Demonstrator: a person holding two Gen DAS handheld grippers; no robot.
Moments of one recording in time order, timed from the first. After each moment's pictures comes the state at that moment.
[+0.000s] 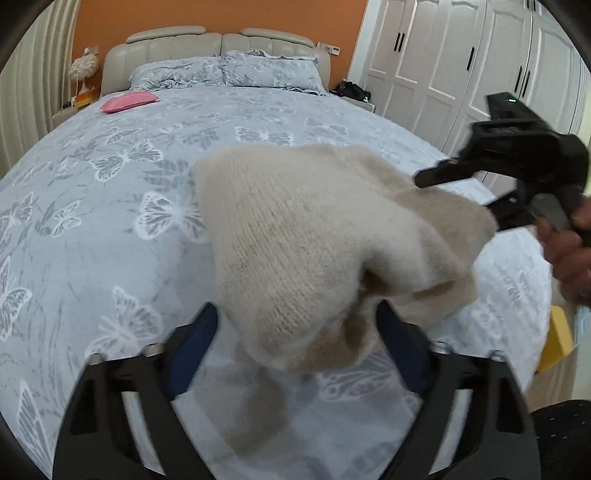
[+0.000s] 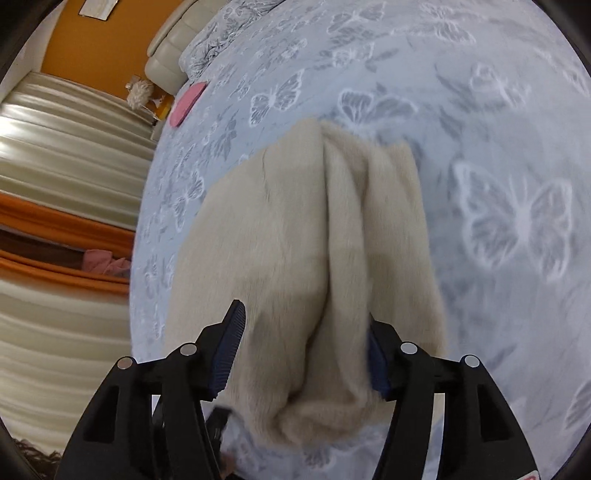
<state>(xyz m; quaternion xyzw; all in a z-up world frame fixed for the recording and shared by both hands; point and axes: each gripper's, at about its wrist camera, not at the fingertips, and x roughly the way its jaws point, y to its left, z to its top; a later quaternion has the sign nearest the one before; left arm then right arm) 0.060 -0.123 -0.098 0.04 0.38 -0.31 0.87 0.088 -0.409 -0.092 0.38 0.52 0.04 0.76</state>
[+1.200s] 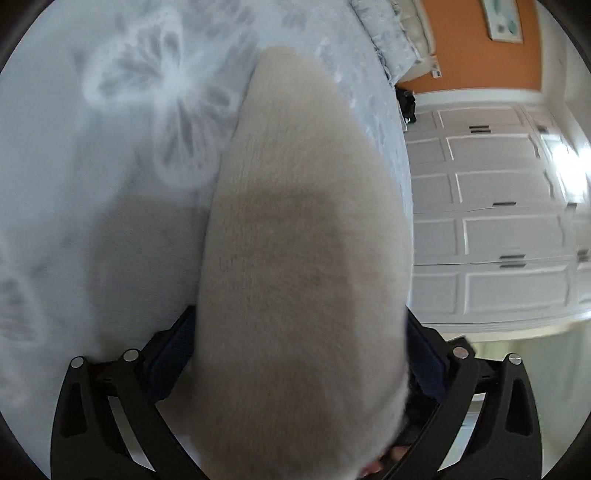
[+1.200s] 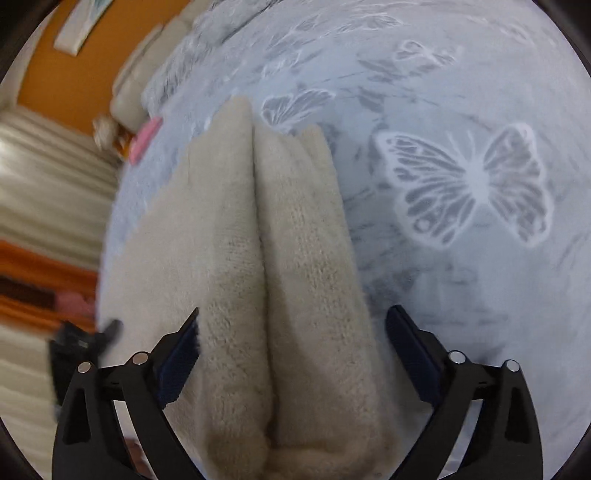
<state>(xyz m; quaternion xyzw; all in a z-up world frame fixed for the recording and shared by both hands) 0.178 -0.116 -0.161 -0.36 0.59 -0.30 0.66 0.071 -0.423 -0.147 0.41 0.47 -0.05 0.78</state>
